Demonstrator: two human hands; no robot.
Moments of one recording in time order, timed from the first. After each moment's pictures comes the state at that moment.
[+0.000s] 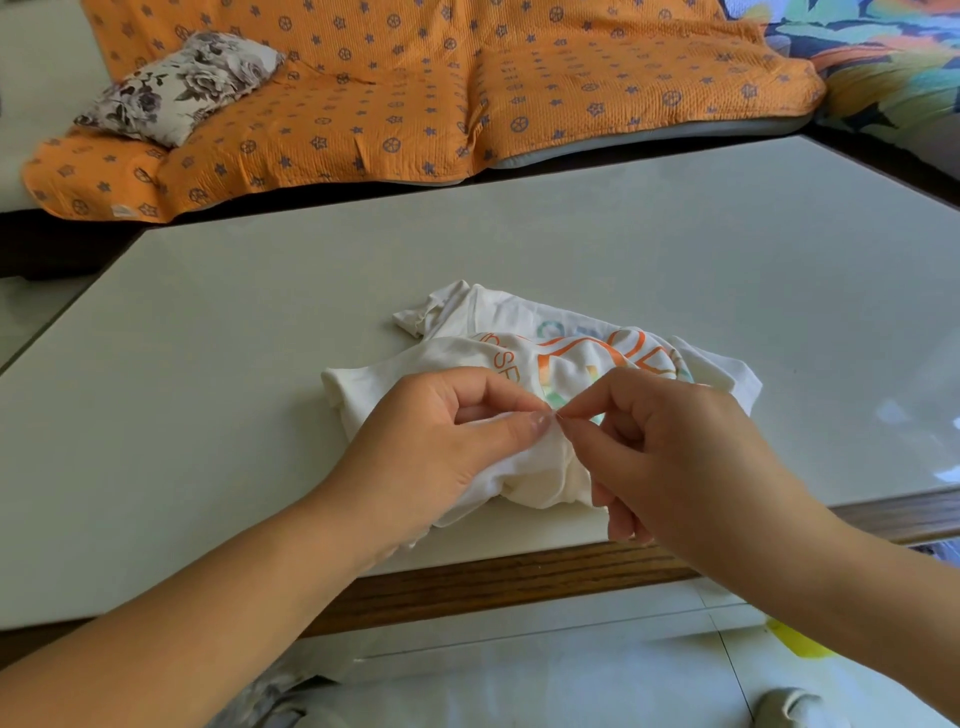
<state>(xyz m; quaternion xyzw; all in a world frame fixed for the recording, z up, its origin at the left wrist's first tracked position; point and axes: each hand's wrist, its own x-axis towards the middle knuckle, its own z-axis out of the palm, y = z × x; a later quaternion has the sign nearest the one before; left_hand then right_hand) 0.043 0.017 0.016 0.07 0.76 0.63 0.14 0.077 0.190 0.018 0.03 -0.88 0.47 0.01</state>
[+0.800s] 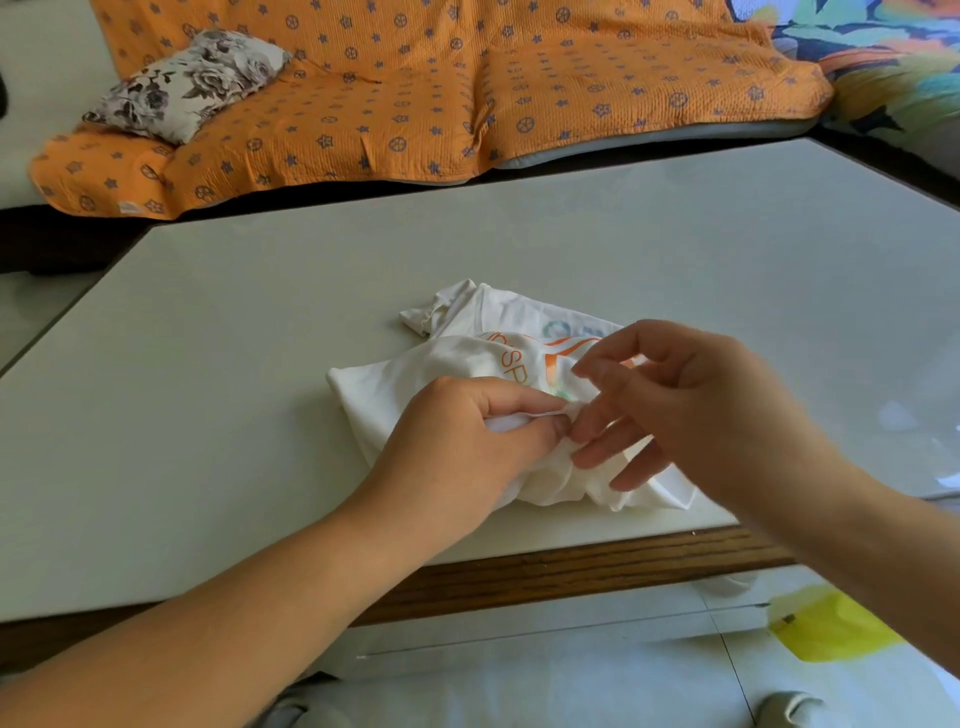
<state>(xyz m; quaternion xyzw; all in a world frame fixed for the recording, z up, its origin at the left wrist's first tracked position) 0.045 0.027 0.015 0.10 0.83 0.54 0.07 0.059 0.194 0.032 -0.03 -0.79 0.62 -0.03</state>
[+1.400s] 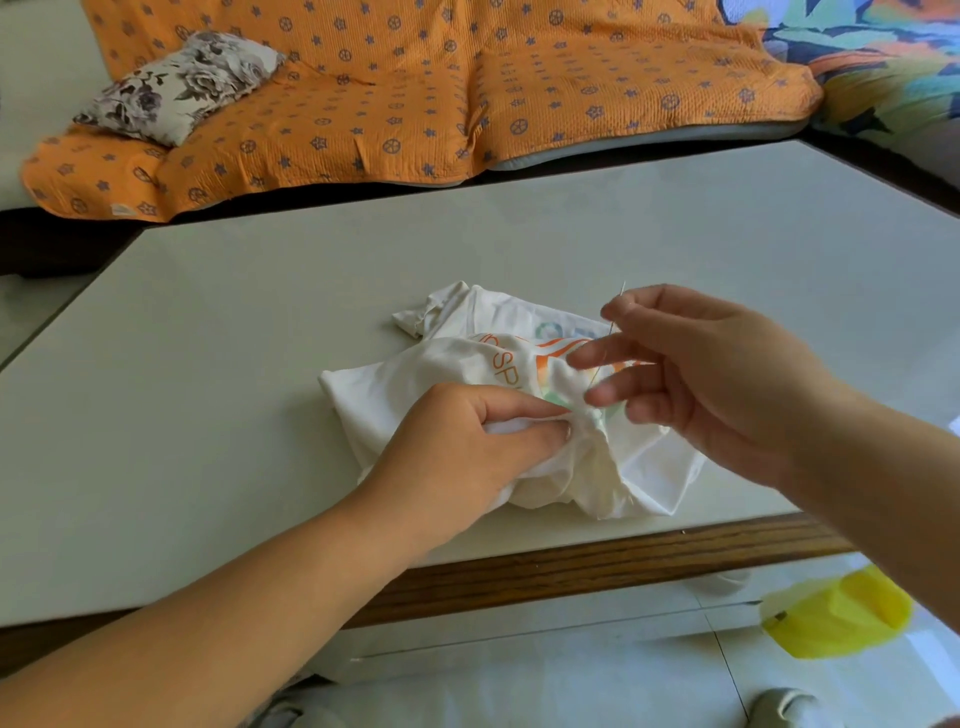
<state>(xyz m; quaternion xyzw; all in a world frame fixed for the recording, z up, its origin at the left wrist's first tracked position) 0.045 0.031 0.014 0.08 0.80 0.58 0.14 0.035 0.211 0.039 -0.08 -0.64 0.76 -0.06</state>
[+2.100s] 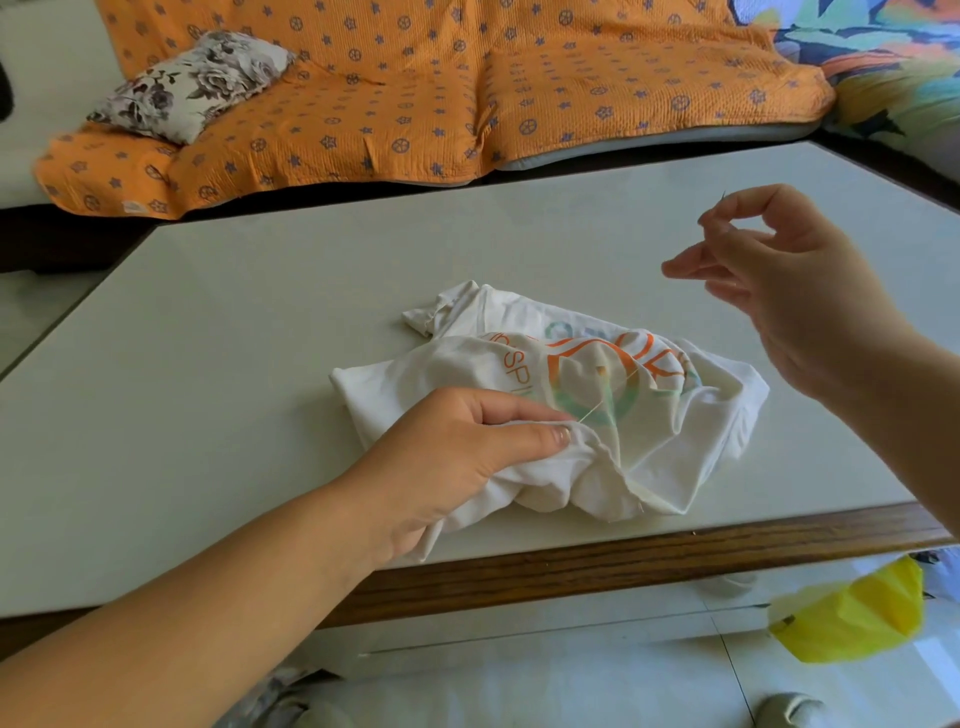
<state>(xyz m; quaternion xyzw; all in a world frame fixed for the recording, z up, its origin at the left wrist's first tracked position) 0.040 0.019 0.016 0.03 0.74 0.63 0.25 -0.005 0.252 0.040 -0.06 -0.75 0.63 0.16</state>
